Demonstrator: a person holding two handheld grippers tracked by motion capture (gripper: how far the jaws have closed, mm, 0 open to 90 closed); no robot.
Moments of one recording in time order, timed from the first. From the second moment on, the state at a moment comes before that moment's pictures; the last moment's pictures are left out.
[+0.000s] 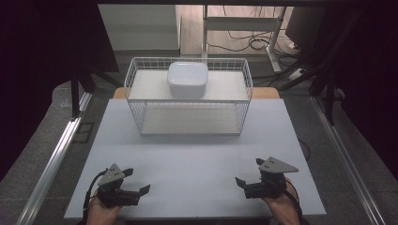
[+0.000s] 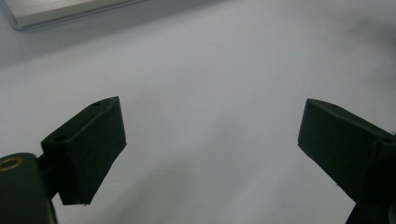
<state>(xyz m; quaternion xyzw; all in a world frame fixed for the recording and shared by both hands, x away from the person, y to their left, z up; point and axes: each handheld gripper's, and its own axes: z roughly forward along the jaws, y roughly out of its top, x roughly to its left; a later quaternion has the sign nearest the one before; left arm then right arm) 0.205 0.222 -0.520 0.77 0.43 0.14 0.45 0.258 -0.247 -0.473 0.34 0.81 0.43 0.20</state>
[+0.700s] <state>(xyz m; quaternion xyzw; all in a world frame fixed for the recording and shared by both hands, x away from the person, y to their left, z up) 0.204 0.238 -0.532 0.77 0.45 0.15 0.42 0.257 -0.270 -0.493 0.37 0.81 0.41 0.21</state>
